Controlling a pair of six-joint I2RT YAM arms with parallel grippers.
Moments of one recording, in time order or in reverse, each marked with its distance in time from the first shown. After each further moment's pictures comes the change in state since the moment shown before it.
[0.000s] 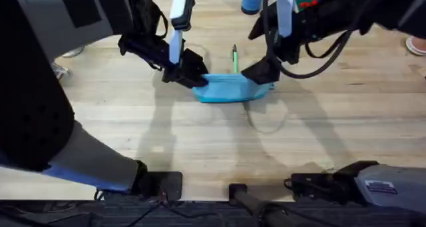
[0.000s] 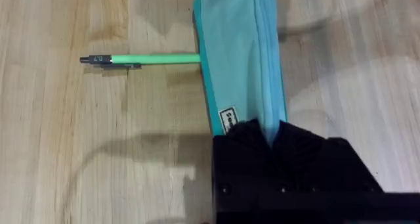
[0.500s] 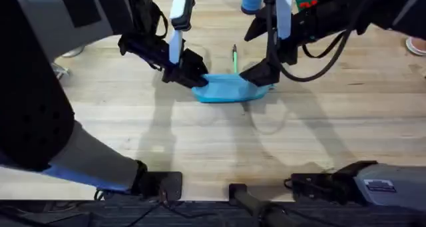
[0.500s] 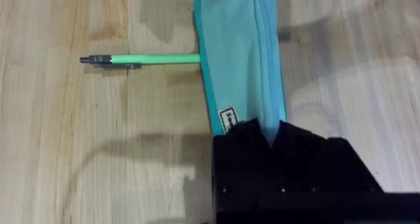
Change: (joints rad) left arm 0.000 0.000 0.000 0.000 0.000 0.000; right arm 0.000 0.022 0.000 0.000 -0.055 -0.073
